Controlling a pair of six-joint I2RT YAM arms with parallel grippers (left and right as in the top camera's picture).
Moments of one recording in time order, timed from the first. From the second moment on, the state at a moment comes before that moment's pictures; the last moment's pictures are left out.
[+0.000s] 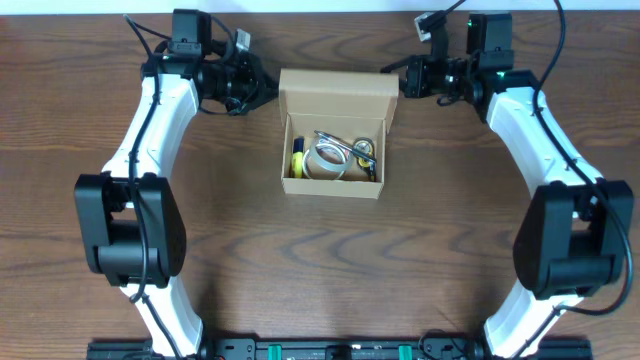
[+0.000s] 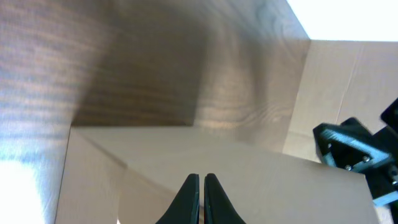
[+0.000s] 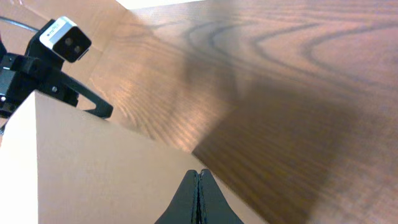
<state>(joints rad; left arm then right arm) -0.07 1.99 1.64 -0.73 0.82 -0.56 0.08 1.92 1.49 -0.36 -0.85 0.16</state>
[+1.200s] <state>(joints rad) -0.07 1.68 1.64 -1.18 0.38 -0.38 0.53 1.86 1.50 -0.86 -0.36 -0.01</state>
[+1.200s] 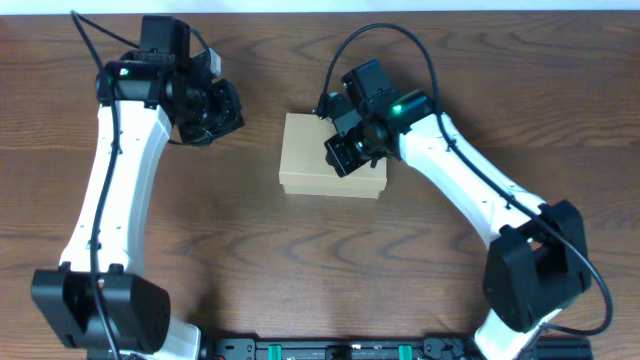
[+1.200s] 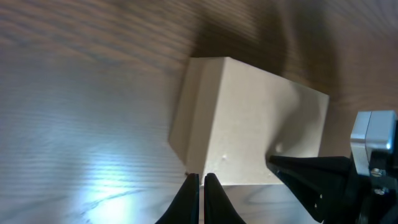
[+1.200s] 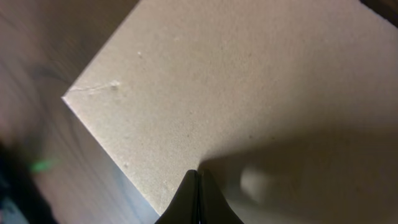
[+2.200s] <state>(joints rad) -0.07 1.63 1.64 -1.24 0.26 -0.39 0.56 1.81 1.40 -0.82 -0.23 -0.01</state>
